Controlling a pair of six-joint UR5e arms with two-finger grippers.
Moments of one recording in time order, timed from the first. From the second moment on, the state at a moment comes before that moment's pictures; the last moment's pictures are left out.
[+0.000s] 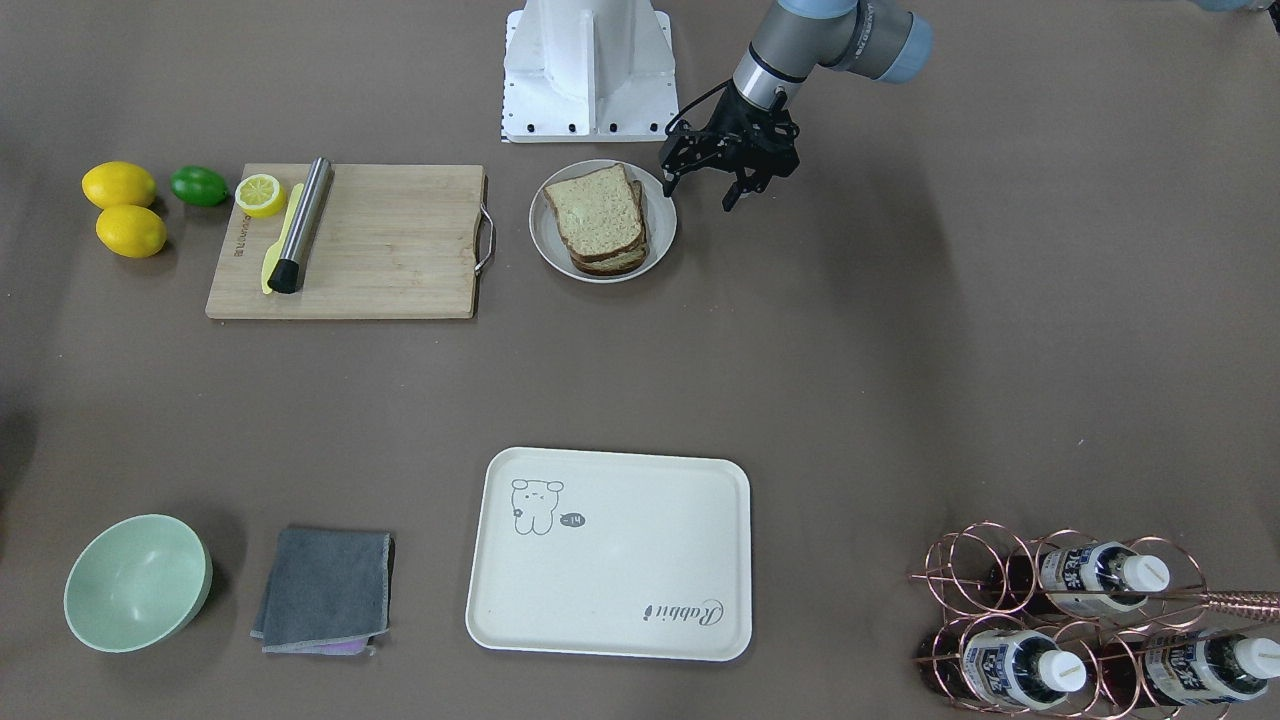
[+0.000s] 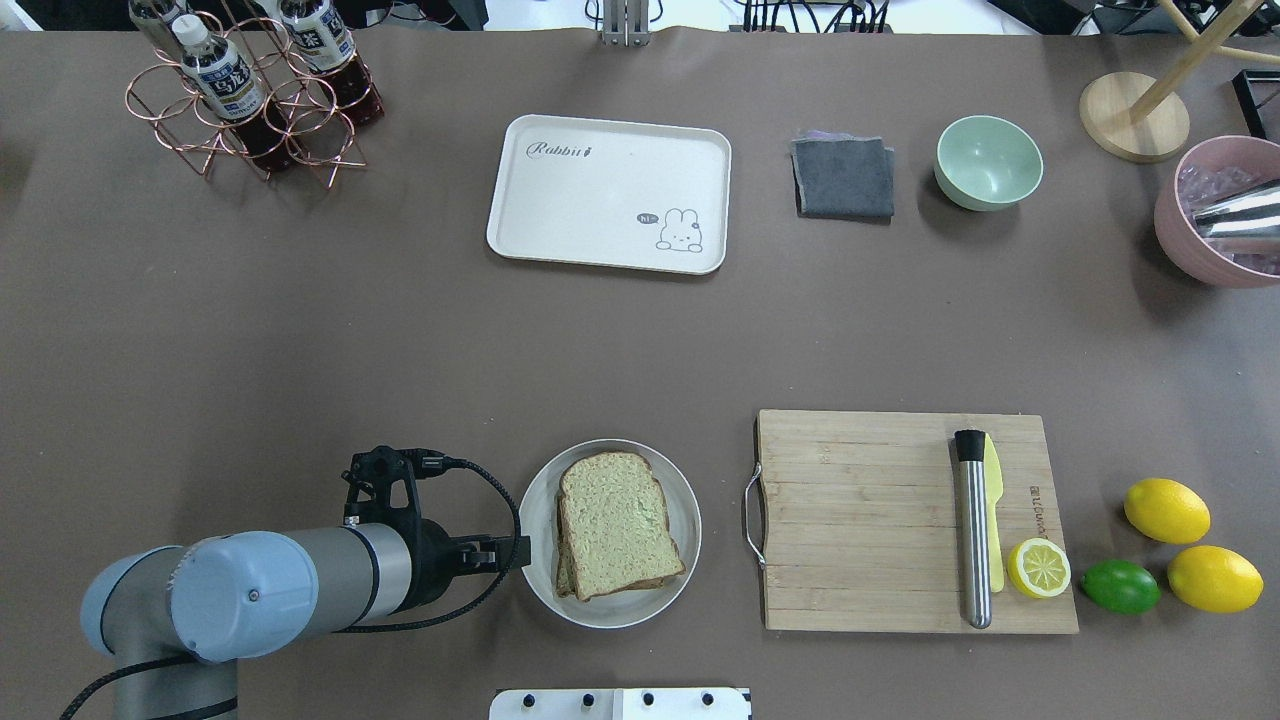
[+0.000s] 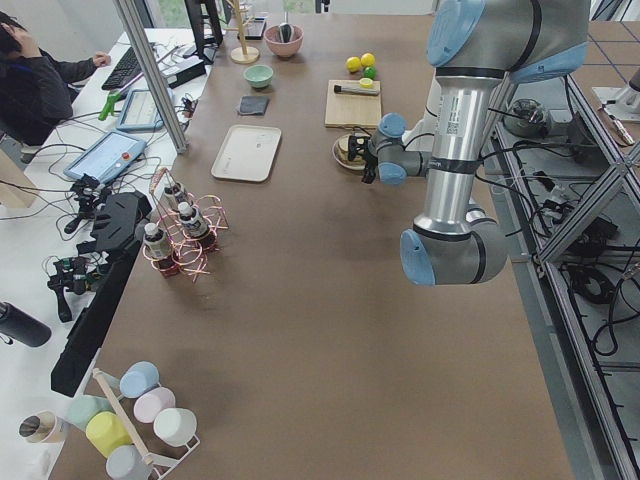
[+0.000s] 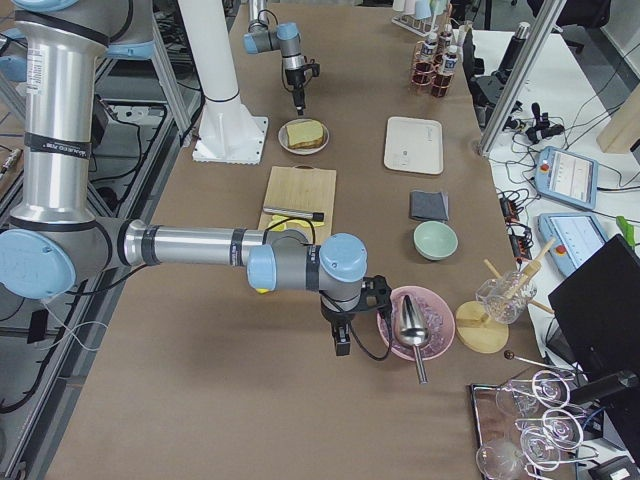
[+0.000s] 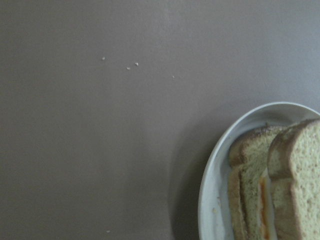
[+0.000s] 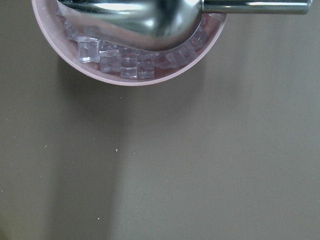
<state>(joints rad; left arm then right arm) -0.19 -1.80 -1.92 -2.18 -1.53 -1.48 1.56 -1.71 1.71 -1.54 2.31 -0.13</state>
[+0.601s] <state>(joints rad) -0.18 -1.86 -1.87 -2.18 -1.52 -1.48 1.56 -1.71 1.71 -1.54 2.31 -0.13</state>
